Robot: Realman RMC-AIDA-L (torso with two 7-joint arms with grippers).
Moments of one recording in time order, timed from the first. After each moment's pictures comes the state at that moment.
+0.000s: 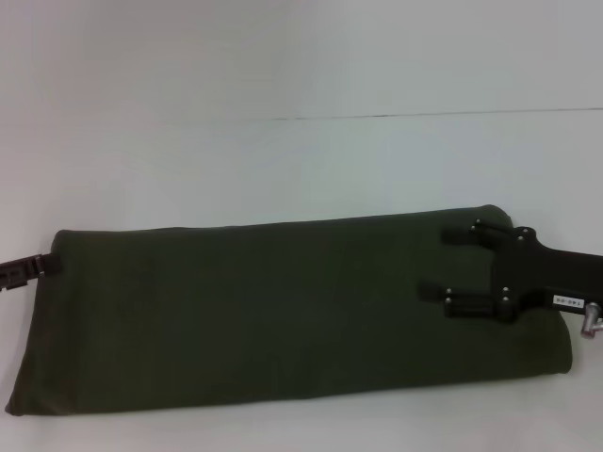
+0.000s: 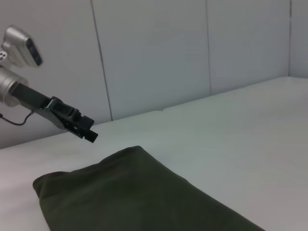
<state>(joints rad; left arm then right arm) -0.44 -2.08 0.26 0.97 2.35 1.59 -2.11 0.51 2.09 -0.48 -0.61 -2.11 -1.58 1.14</state>
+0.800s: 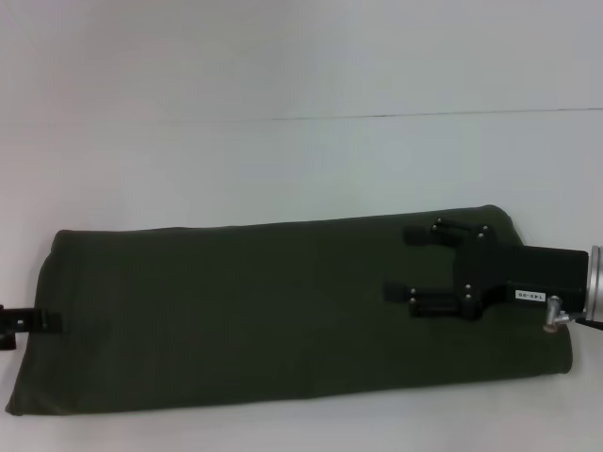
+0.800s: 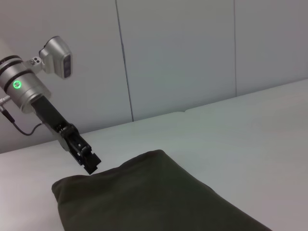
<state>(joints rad) -0.48 -2.08 0.40 1.06 2.62 1.59 -2.39 0.58 2.09 -0.52 -0.54 -2.10 -1.54 1.13</state>
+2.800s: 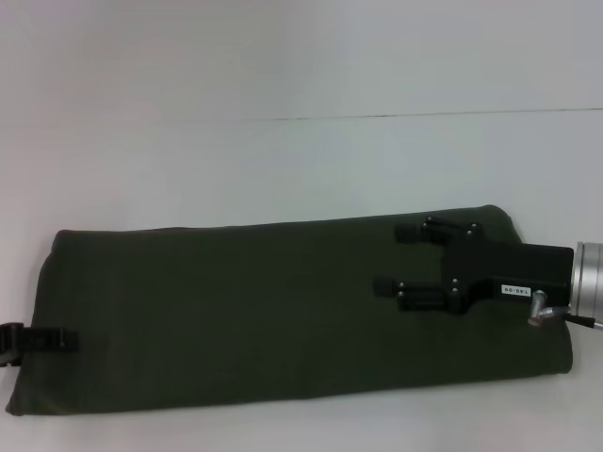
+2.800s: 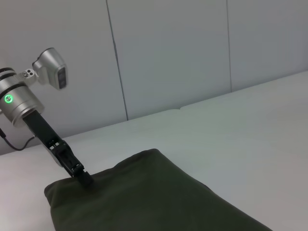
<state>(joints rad) -0.49 -2.08 0.42 0.98 2.65 1.54 -2.36 0.60 2.09 -0.52 -0.50 -2.10 -1.50 1.15</state>
